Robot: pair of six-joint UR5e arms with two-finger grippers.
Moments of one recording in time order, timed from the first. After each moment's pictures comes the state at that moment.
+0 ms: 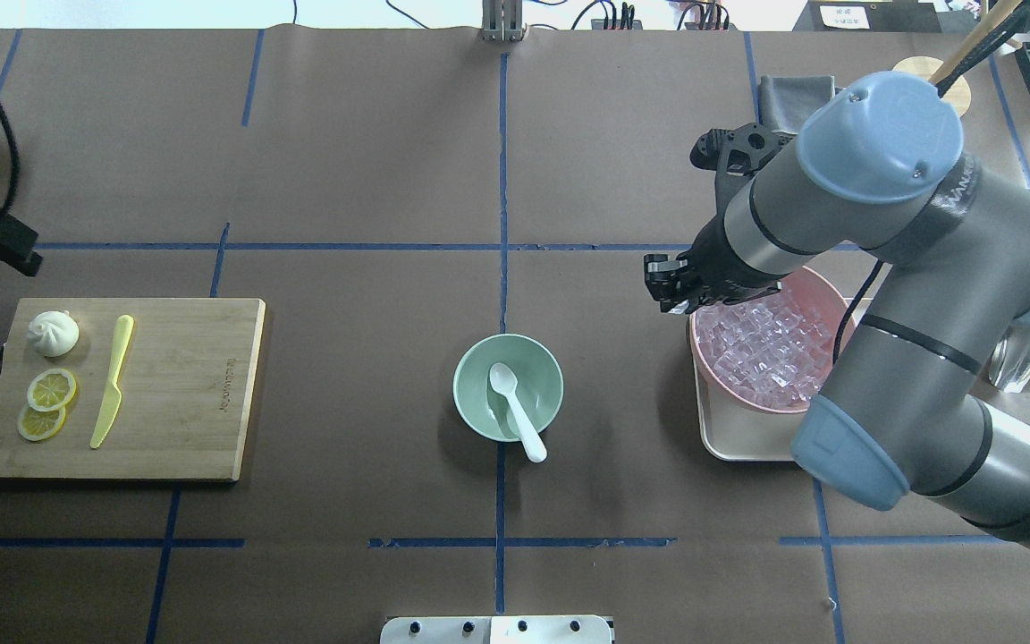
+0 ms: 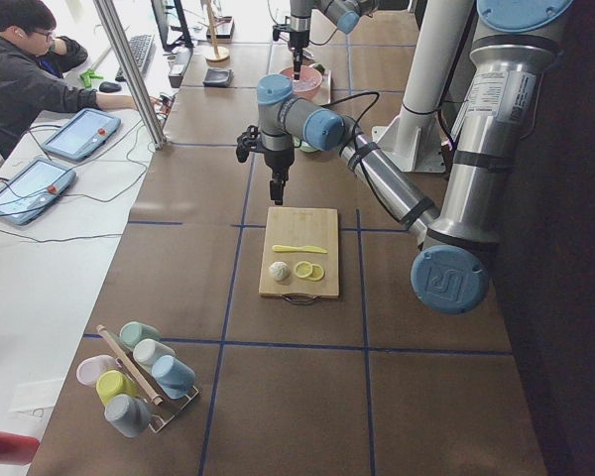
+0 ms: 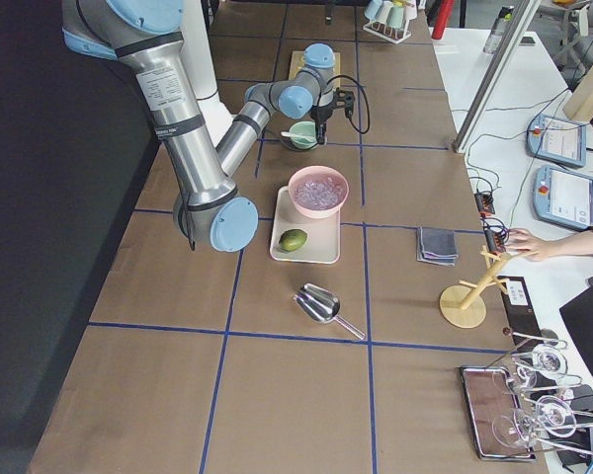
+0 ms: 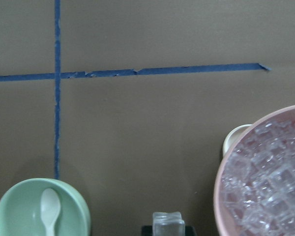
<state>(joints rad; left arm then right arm) -1.13 -1.69 -2.15 -1.26 -2.23 -0.43 0.68 -1.10 2.01 -1.65 2.02 1.16</state>
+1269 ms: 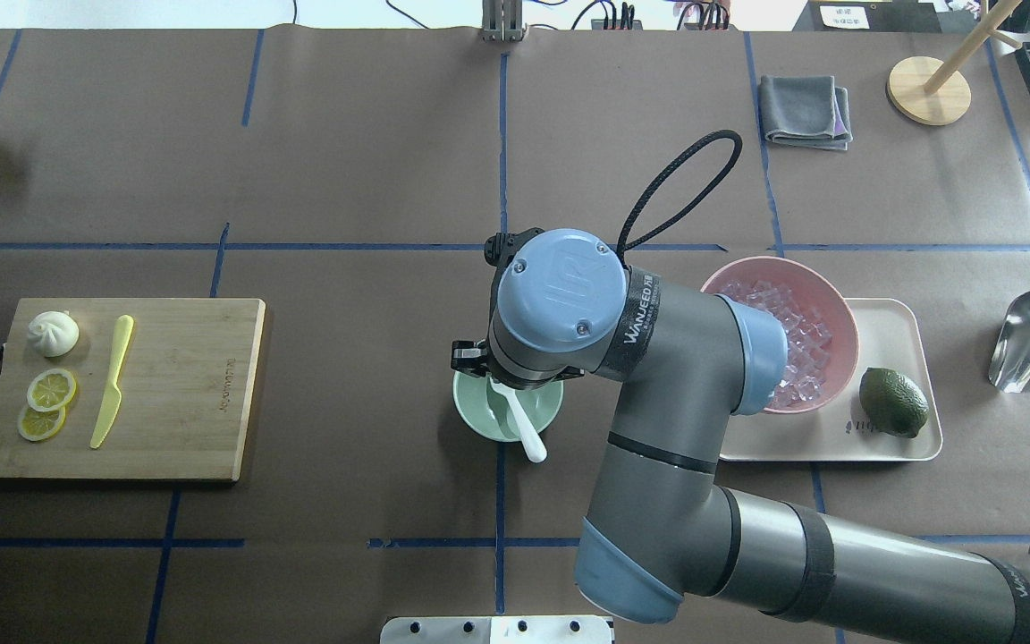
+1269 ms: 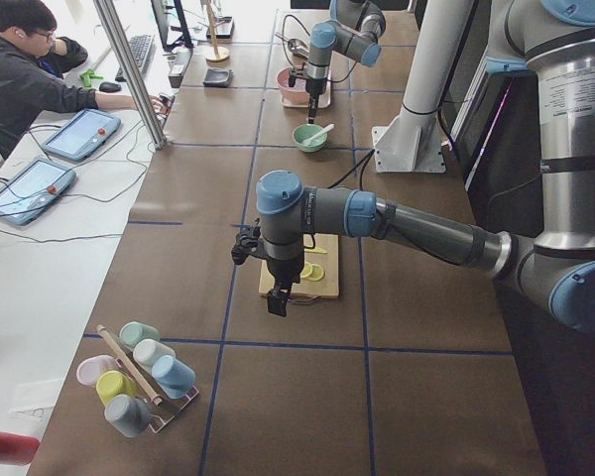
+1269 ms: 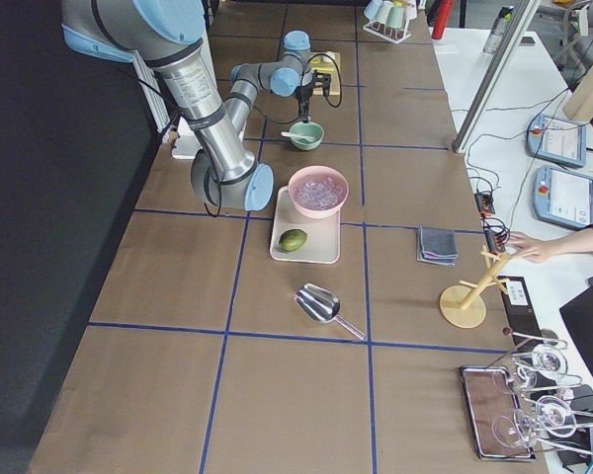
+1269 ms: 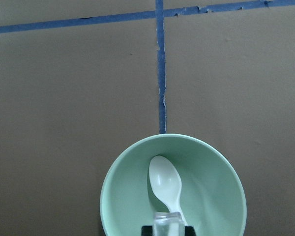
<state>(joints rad) -1.49 -1.41 -1.99 -1.35 -2.22 0.20 0.42 -0.83 1.78 -1.64 1.79 1.35</state>
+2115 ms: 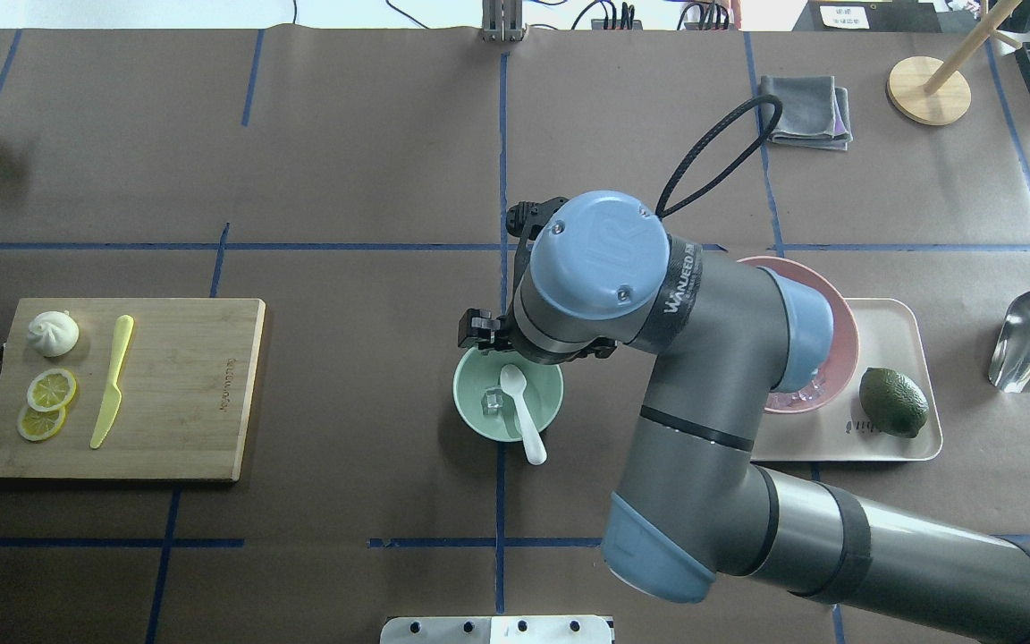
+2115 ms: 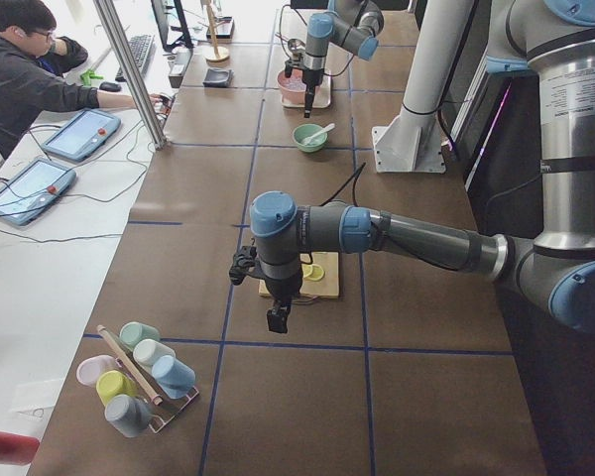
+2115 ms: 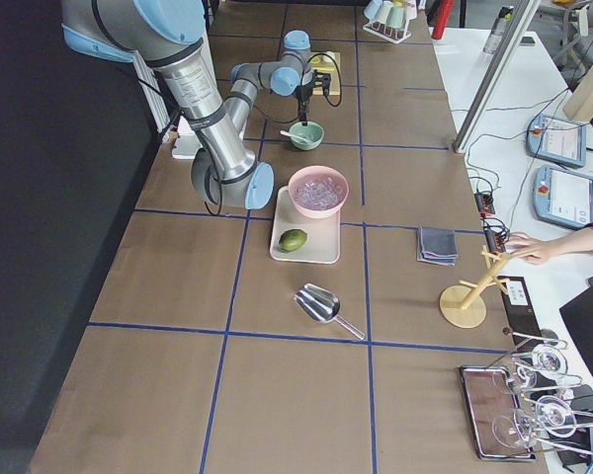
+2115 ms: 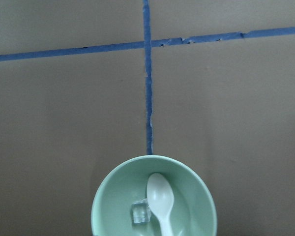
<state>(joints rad) -1.53 -1.44 -1.87 -1.35 -2.23 0.22 0.50 -0.88 1.89 -1.71 1.82 1.29</state>
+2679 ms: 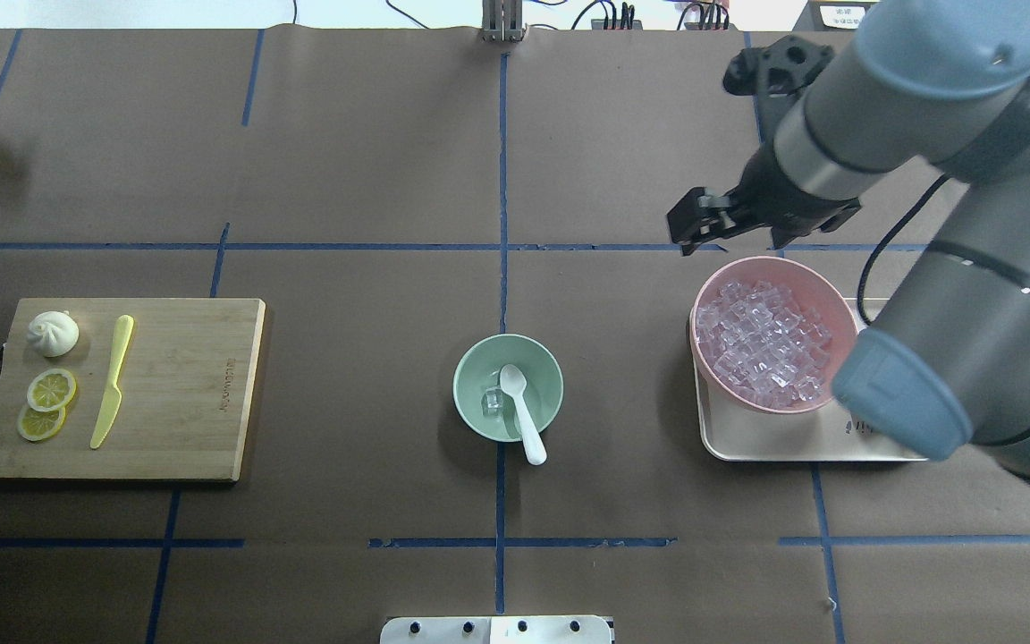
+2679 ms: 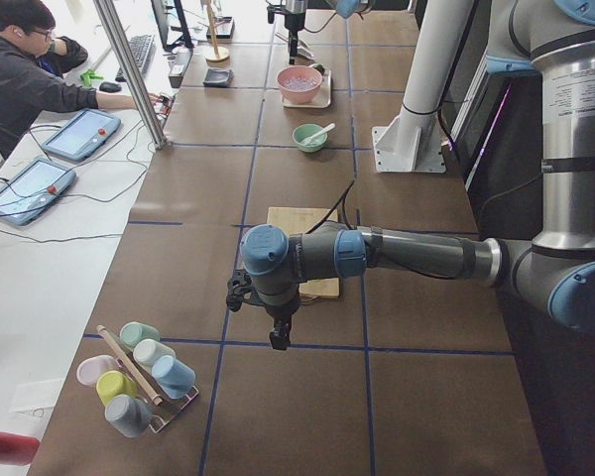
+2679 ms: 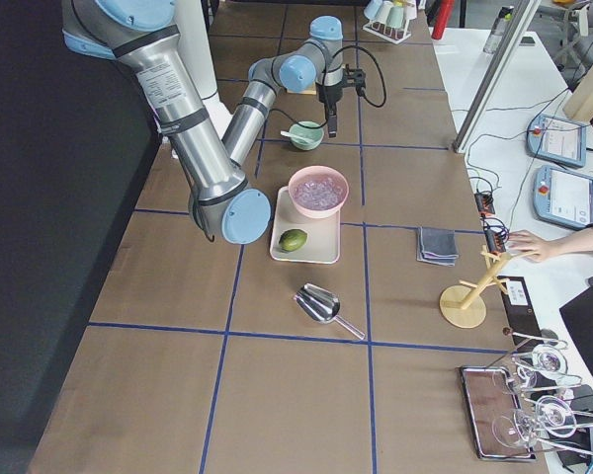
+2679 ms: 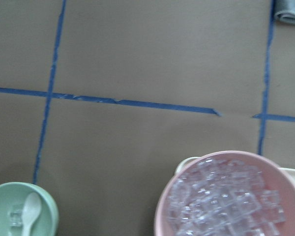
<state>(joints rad) -1.57 -1.46 -1.77 -1.34 -2.38 0.22 0.87 -1.09 2.10 -1.90 2.08 0.82</state>
